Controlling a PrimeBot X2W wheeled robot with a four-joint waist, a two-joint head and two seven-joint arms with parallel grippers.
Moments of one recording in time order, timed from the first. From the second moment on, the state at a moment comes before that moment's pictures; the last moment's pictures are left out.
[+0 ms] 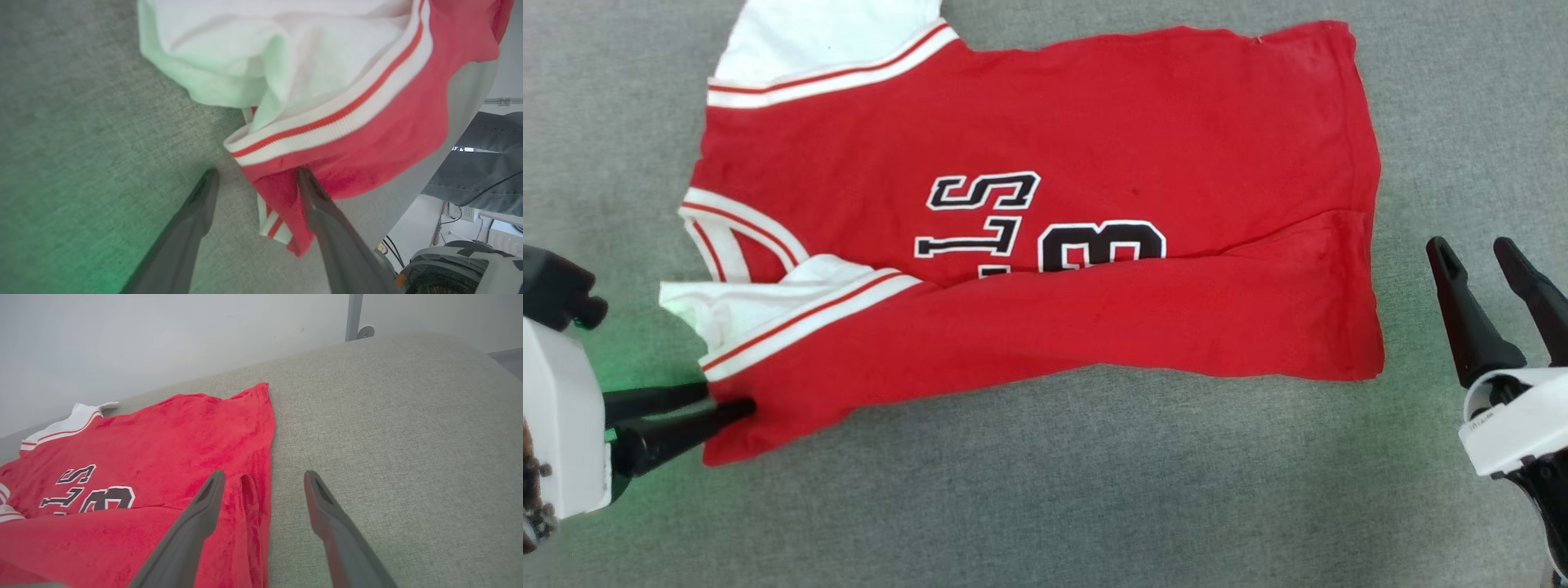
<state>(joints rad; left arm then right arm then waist) -0.75 1.29 -0.99 -0.06 -1.61 -0.13 0.49 -0.21 -0.05 -0.16 -0.37 0.42 0.13 0.52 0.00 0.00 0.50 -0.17</state>
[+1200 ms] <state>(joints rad) -0.65 1.22 -0.79 -0.17 -1.61 -0.13 0.53 -0.26 -0.05 -0.07 -0.38 0.17 0.13 1.08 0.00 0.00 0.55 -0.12</state>
